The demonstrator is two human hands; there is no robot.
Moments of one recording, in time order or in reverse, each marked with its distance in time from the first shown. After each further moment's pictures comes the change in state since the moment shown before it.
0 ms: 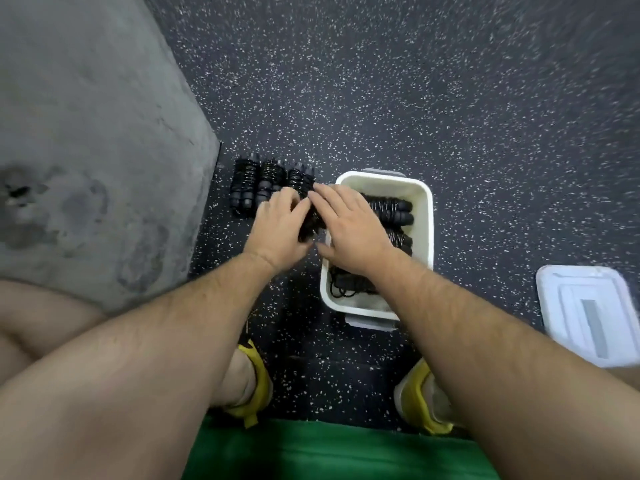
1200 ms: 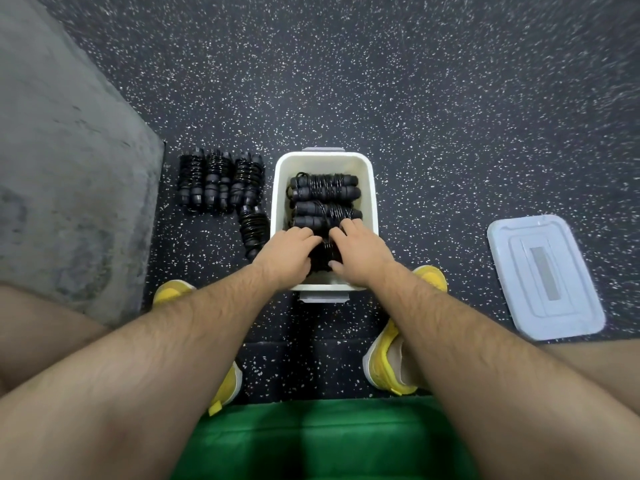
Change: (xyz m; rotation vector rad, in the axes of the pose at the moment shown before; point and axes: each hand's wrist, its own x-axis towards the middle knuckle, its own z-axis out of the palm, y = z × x) left_hand -0.017 0.085 0.059 0.023 -0.399 0.325; right_hand -0.112 0.051 0.027 0.049 -0.280 0.300
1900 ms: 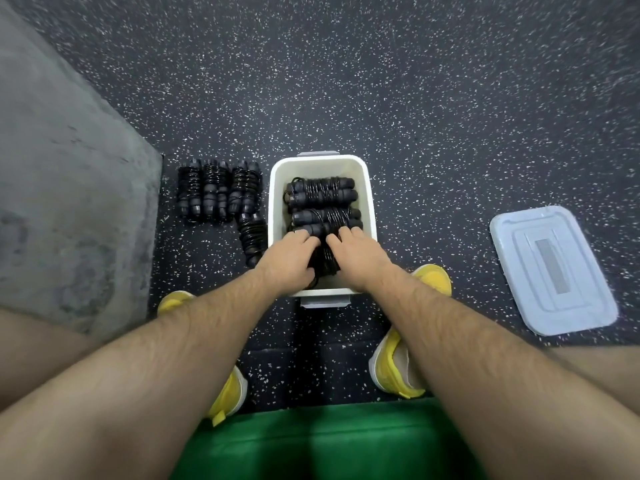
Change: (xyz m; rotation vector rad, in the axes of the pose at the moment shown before) left_hand 0.005 0.006 -0.002 -0.095 -0.084 -0.102; right_hand -0.001 -0.002 0.003 -0.053 -0.073 -0.011
